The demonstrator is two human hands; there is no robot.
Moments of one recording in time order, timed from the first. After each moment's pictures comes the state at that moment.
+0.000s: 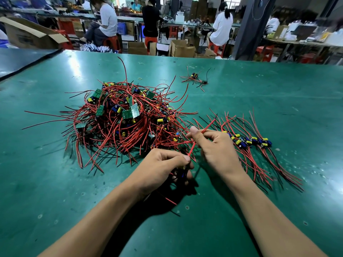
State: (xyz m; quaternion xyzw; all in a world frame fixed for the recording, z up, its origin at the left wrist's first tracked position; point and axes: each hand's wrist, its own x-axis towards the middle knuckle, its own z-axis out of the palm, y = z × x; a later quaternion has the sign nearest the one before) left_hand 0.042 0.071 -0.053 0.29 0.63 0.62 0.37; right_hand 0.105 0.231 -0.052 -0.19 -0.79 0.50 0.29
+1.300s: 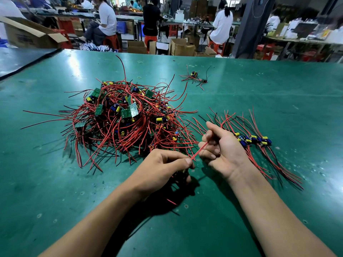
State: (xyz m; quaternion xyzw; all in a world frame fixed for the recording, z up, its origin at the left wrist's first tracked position) left_hand 0.046 0.068 -0.051 0.32 0.64 0.60 0.35; right_hand 0.103 0.237 -0.037 -0.28 -0.34 0.88 0.16
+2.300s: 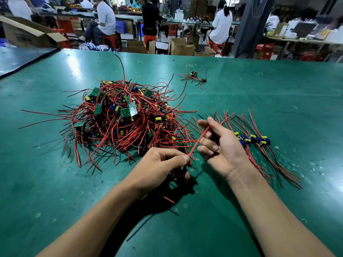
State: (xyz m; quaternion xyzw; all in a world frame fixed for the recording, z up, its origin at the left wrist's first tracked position) left_hand 0.045 0.067 -0.051 0.30 0.64 0.61 0.35; right_hand 0.102 0.236 -0.040 -0.21 -0.38 0.88 0.19
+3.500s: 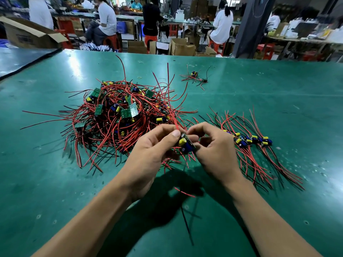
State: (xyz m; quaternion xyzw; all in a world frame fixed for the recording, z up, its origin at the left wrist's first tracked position) left_hand 0.045 0.068 -0.030 0.28 0.51 0.76 0.29; right_hand 0.109 0.218 -0.052 -0.07 -0.82 0.43 0.37
